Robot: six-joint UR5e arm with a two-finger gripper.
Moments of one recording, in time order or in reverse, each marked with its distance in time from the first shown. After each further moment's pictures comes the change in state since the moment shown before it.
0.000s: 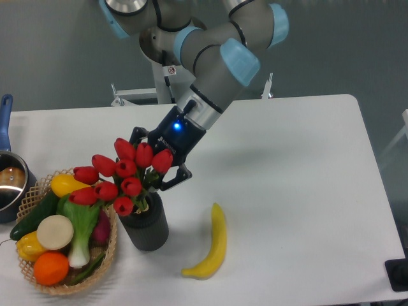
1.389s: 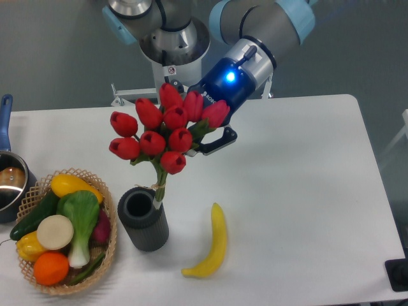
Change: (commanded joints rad) arm 0.181 0.051 0.084 -0.003 -0.262 -0.146
